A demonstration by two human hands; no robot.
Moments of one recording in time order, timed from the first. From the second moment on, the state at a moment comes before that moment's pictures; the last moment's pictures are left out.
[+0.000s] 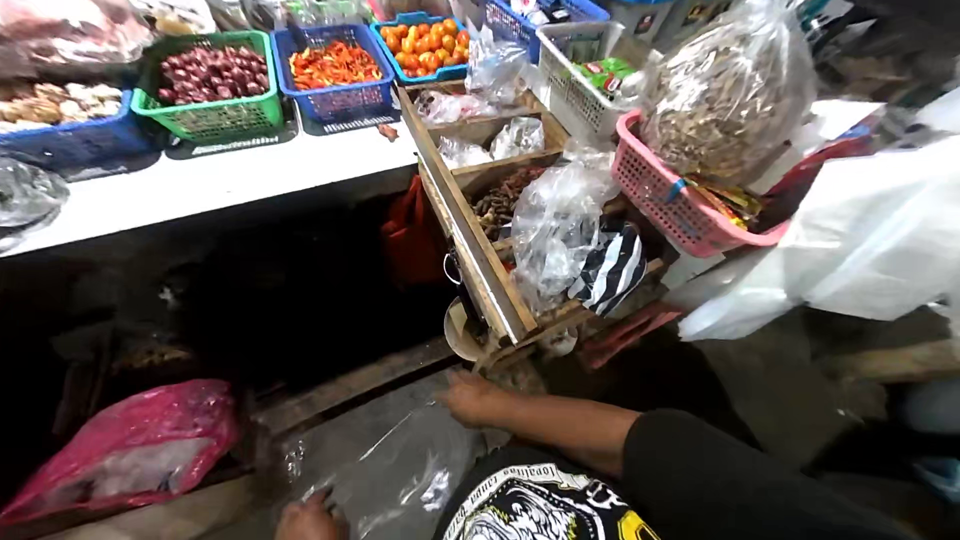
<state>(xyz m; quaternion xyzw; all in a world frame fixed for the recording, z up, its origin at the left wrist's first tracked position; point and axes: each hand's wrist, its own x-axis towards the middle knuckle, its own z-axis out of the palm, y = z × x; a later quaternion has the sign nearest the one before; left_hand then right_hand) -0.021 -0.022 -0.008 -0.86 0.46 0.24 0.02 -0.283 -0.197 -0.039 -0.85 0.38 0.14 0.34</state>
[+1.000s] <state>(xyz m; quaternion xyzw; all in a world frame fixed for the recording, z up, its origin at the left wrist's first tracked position) -0.029 0.079 -0.032 -0.78 0.19 0.42 -0.43 -0.267 -0.185 0.040 -0.47 0.30 -0.12 0.82</state>
